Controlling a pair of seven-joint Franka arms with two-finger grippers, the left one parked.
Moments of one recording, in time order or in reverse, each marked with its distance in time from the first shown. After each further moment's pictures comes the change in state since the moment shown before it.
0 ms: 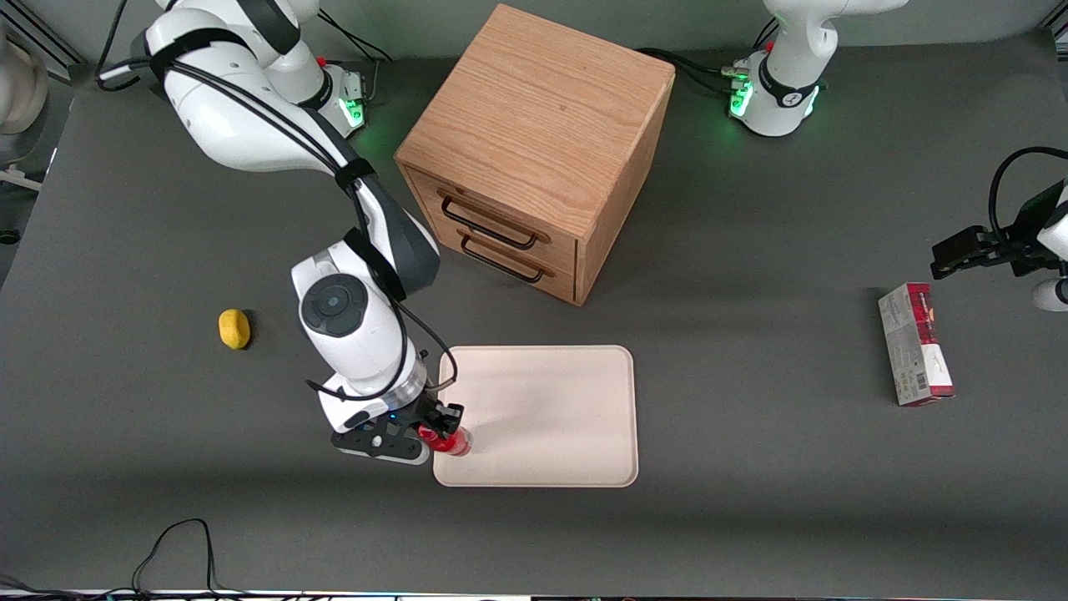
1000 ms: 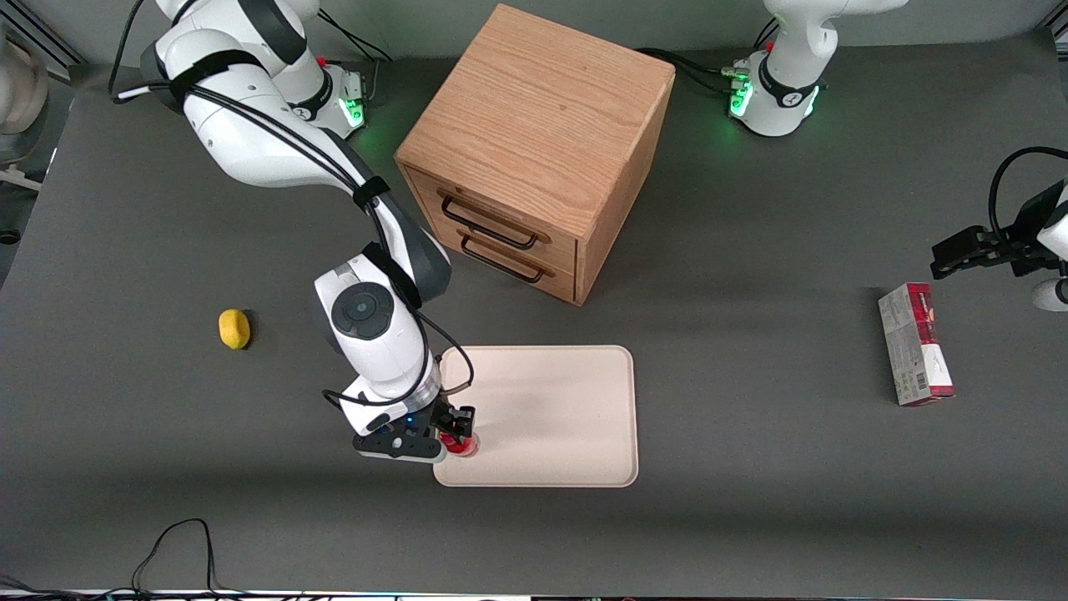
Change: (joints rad) arm 0.002 0.027 0.000 -0.035 -0.088 0.098 0.000
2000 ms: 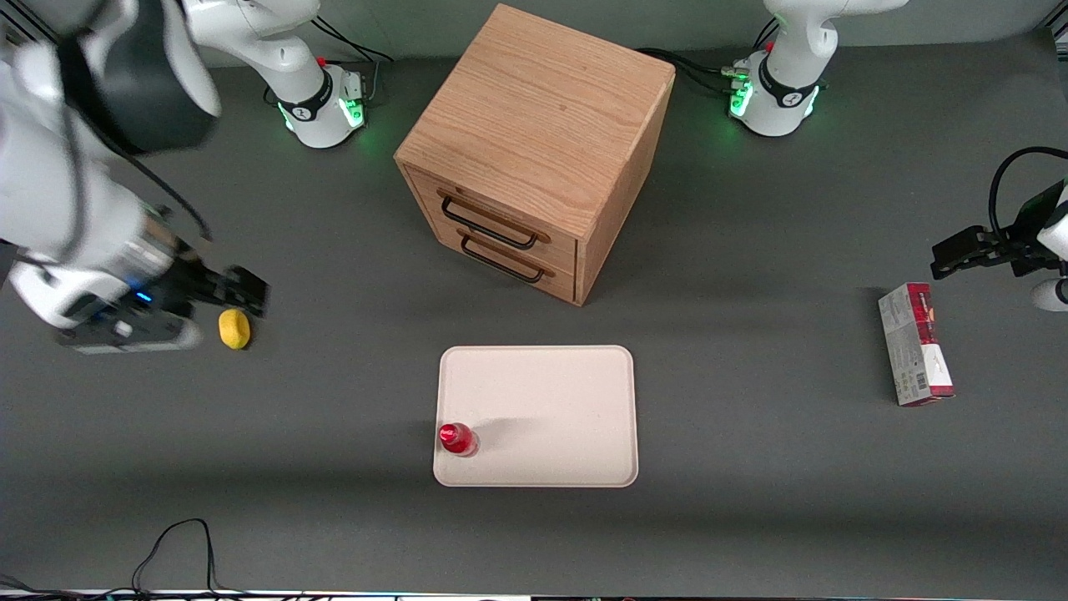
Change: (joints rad) arm -0.073 -0.730 -0.304 -0.342 0.303 -0.651 -0.621
